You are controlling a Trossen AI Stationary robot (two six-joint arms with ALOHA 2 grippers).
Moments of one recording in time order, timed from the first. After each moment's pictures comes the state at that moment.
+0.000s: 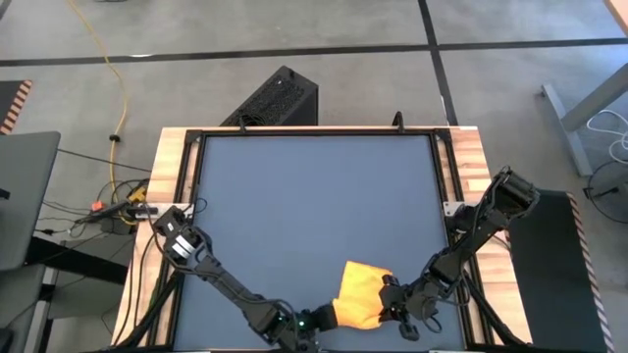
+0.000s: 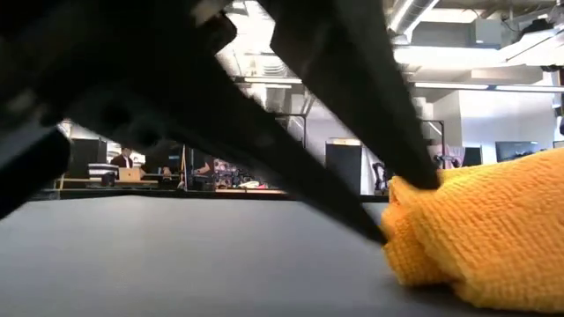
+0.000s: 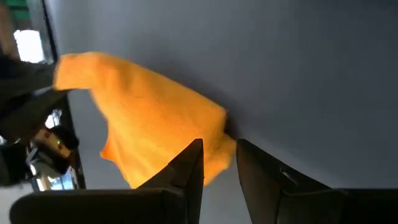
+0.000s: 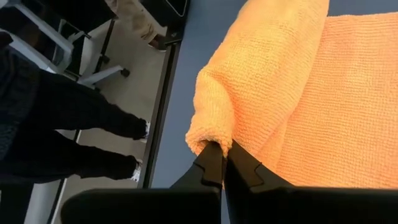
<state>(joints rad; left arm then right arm) -0.68 2.28 1.65 -0.25 -0.59 0.90 0.85 1.59 0.66 0.27 0.18 0.82</state>
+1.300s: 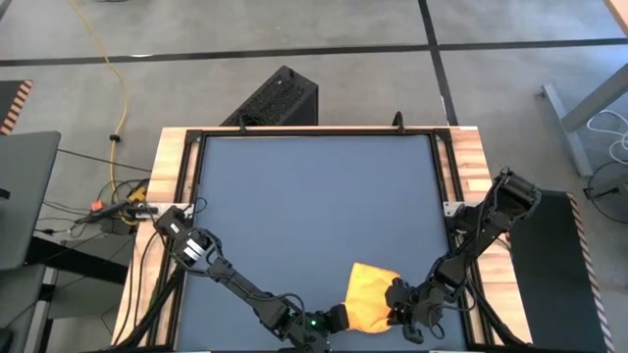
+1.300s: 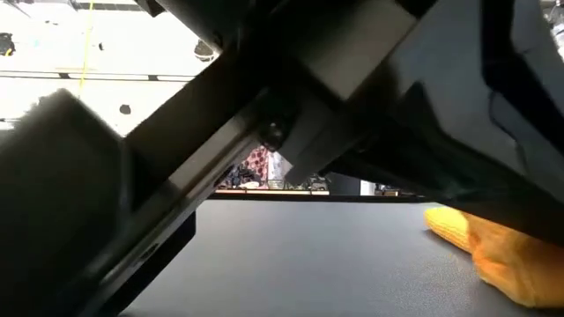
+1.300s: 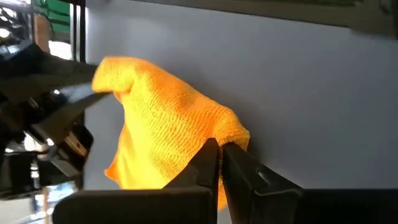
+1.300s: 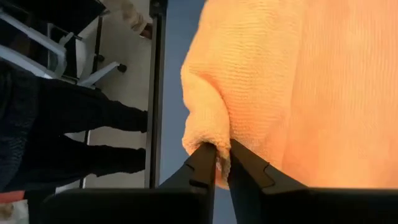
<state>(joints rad) -0.64 2.37 1.68 -0.03 -0.51 0.91 0.93 1.59 0.66 0.19 0.18 1.03</state>
